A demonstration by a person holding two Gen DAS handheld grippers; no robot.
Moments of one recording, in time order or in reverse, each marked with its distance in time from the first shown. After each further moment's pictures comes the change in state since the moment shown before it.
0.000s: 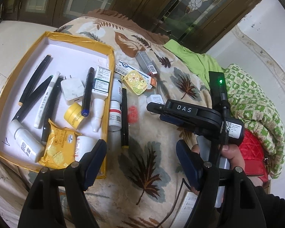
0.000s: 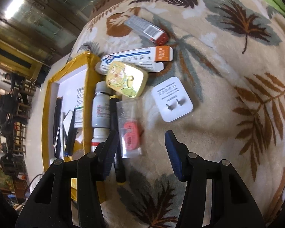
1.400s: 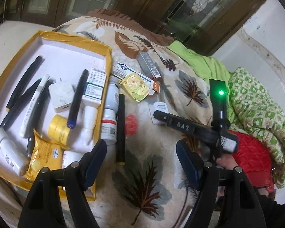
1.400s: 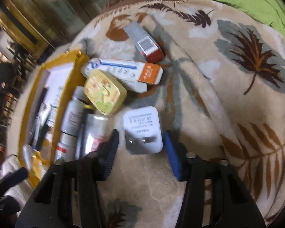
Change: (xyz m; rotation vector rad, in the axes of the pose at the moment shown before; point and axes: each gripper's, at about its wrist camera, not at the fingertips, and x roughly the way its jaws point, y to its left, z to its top) left arm 0.042 -0.008 0.013 -0.010 -0.027 0.035; right arm 0.022 -0.027 0.030 -0.264 -0.047 -0.087
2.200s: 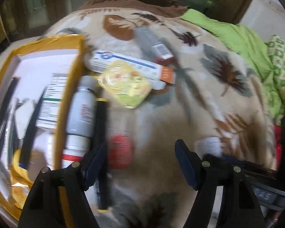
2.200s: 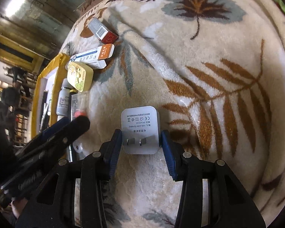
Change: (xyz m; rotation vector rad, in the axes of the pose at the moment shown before) left arm 0.116 -0.050 0.026 0.116 0.105 0.312; right arm -0.031 -0.073 -0.051 0.268 0.097 0.141
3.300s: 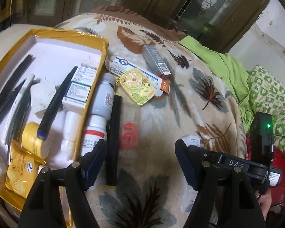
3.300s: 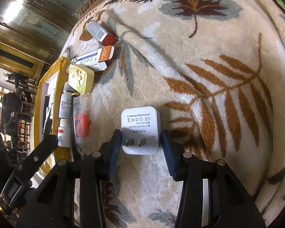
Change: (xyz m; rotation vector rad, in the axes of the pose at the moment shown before) left arm -0.045 0.046 -0.028 -0.139 -0.104 -0.200; right arm 0.002 0.006 0.000 0.021 -0.011 -0.014
